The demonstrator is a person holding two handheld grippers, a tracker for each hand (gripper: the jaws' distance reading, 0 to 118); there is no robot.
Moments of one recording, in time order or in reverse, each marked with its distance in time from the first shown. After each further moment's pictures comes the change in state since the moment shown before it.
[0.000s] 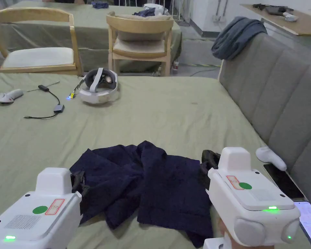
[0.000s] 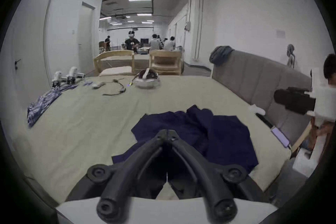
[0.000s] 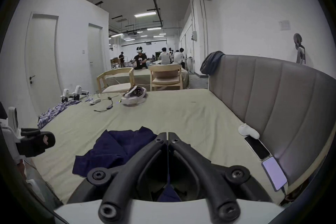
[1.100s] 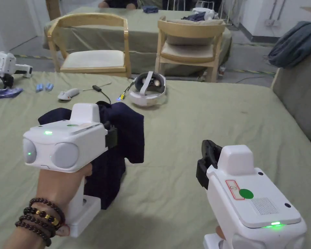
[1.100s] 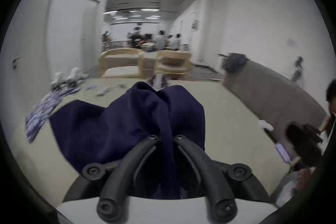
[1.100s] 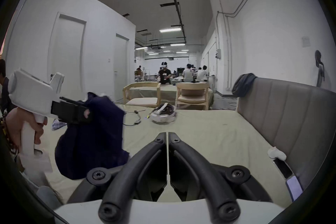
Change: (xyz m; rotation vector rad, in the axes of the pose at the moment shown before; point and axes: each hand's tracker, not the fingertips) left arm -0.060 0.116 -0.058 -0.008 -0.071 0.039; right arm -0.092 0.014 -0.024 0.165 0.168 0.083
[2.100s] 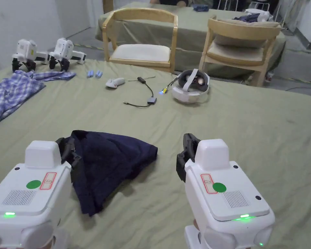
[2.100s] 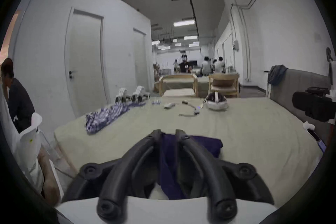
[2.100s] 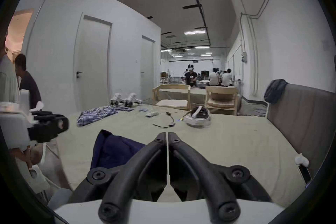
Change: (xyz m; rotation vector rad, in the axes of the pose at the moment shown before) left arm -0.082 -0.127 0.140 0.216 0.551 0.023; right arm -0.111 0.001 0.000 0.024 0.256 0.054
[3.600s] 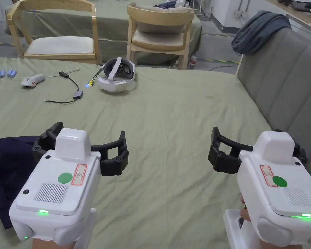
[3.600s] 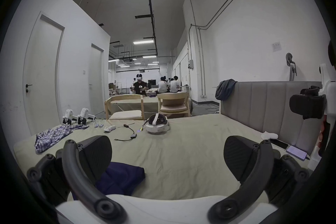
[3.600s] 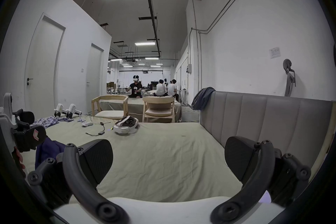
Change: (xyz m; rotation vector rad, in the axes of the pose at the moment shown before) left arm 0.177 0.004 0.012 0.227 -0.406 -0.044; right arm 0.177 -0.019 0.120 0.098 -0.498 -0.026
